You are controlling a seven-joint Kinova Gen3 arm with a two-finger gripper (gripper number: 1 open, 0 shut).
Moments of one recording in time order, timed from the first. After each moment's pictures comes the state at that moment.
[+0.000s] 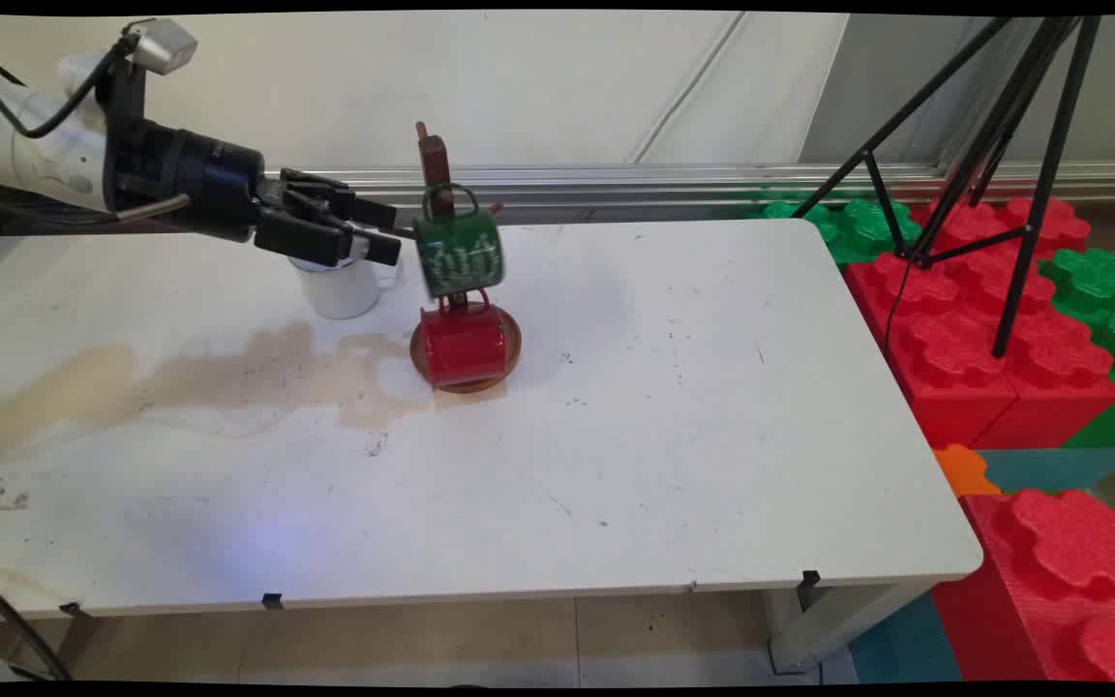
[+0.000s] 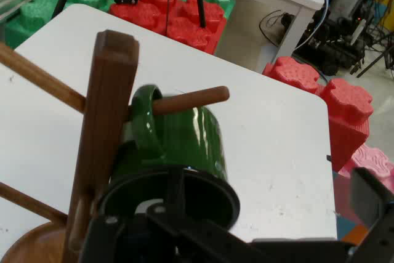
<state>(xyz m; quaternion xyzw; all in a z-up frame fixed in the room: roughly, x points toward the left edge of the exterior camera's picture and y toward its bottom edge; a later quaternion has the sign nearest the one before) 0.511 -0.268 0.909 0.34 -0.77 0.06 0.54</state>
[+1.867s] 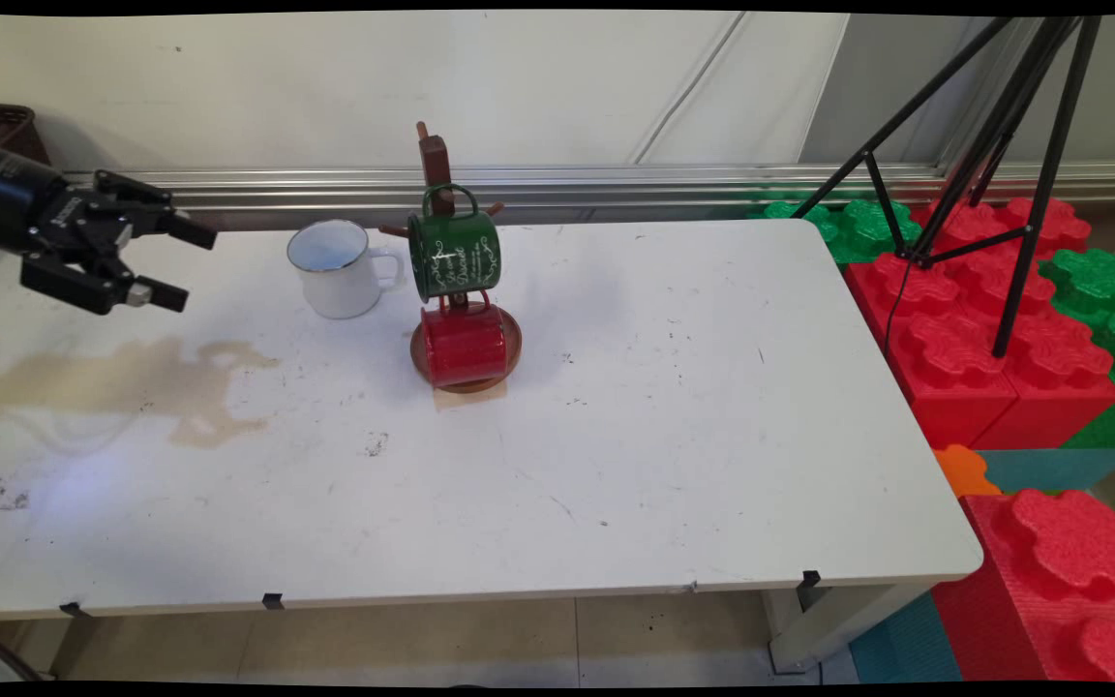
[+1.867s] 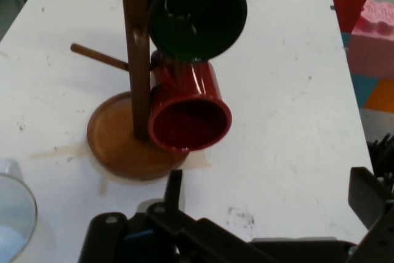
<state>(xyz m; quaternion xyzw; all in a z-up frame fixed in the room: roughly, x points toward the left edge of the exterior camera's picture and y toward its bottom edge) 0.651 -0.204 0.925 0.24 -0.85 0.09 0.45</state>
